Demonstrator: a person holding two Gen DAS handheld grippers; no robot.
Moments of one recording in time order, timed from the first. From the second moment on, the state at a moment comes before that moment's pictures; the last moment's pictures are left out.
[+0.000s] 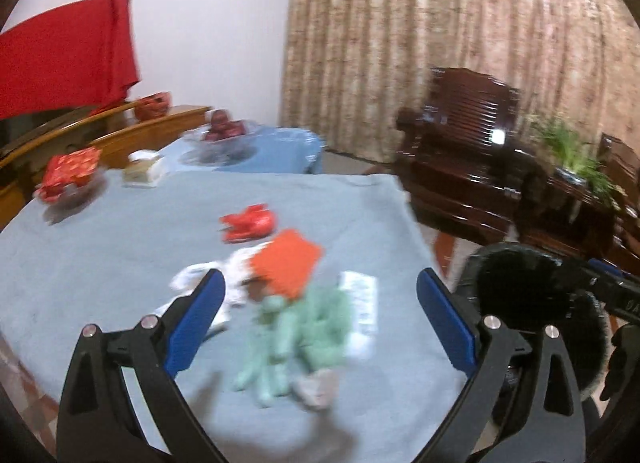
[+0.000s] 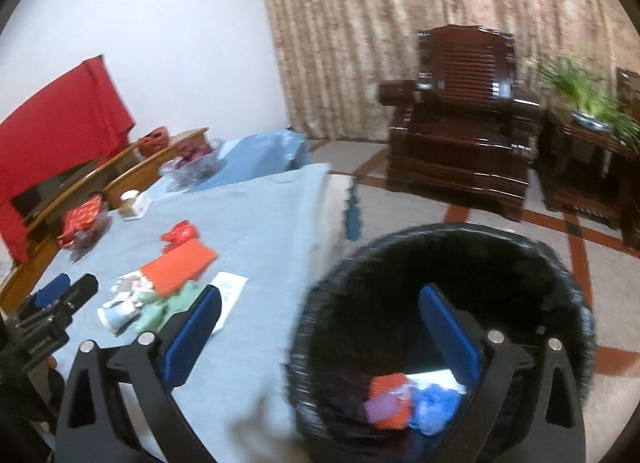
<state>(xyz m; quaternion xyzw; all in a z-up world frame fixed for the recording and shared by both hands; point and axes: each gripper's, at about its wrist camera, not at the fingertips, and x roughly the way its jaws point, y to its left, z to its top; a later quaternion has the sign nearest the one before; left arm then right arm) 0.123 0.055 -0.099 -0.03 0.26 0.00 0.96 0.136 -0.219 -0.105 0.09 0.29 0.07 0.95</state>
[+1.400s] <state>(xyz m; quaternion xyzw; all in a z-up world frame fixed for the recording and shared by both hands) 0.150 0.170 -0.185 -0.05 0.34 0.11 0.93 0.202 -0.056 -0.207 -0.06 0.38 0.14 0.91</state>
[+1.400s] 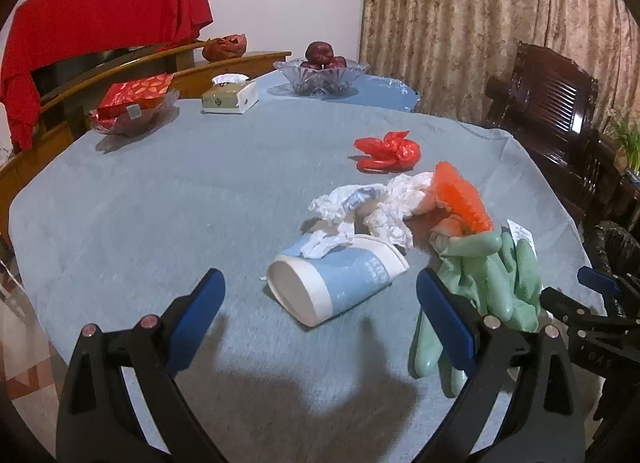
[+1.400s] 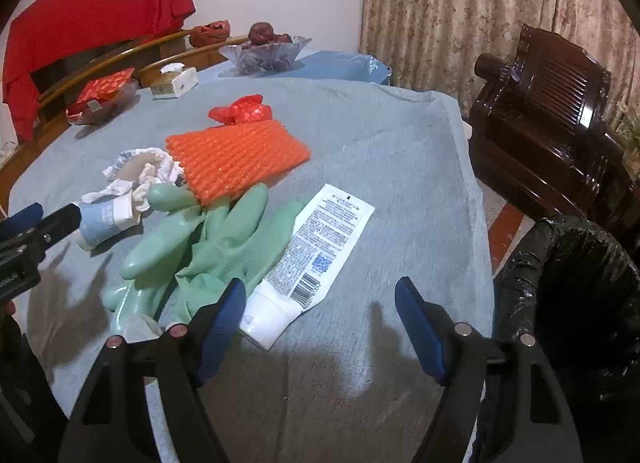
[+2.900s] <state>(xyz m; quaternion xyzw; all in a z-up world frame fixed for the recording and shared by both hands) 0.151 0.168 -0.201 -0.07 0.37 0.09 0.92 0.222 -0.062 -0.221 -0.06 0.44 0.11 0.89</state>
